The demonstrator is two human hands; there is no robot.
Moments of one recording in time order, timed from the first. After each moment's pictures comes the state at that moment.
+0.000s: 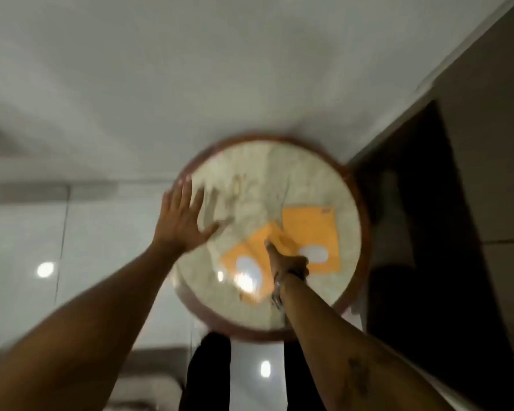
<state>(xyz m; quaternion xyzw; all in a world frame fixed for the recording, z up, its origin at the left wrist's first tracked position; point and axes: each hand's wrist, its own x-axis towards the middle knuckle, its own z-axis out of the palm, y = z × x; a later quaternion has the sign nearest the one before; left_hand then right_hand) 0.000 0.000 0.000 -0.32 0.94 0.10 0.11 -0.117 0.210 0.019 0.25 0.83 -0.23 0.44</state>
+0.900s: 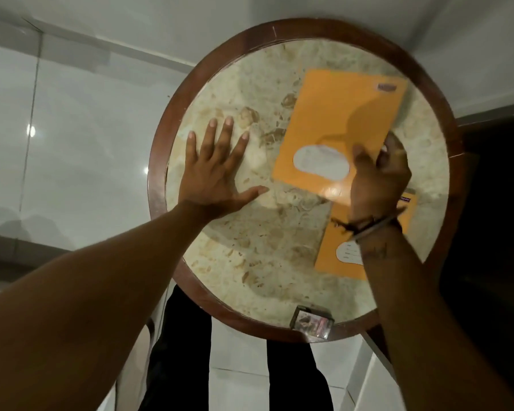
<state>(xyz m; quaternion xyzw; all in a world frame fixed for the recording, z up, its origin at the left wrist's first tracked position) -0.015 0.015 -0.168 -0.36 0.93 0.09 0.02 -0.237 0.119 -0.058 -0.03 0.84 -0.48 0.23</state>
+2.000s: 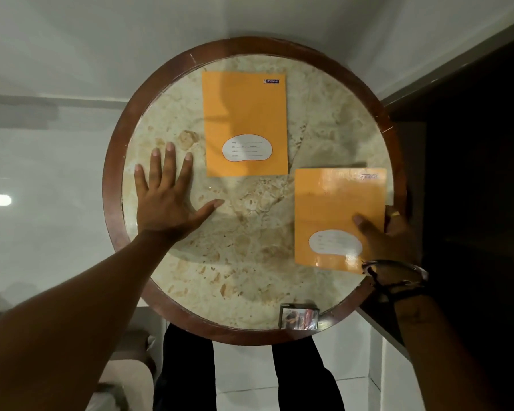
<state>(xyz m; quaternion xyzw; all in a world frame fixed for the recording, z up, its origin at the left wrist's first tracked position) -0.014 0.014 -0.158 -0.37 0.92 0.12 0.04 -0.263 0.291 -0.047 0.04 0.90 -0.32 0.28</state>
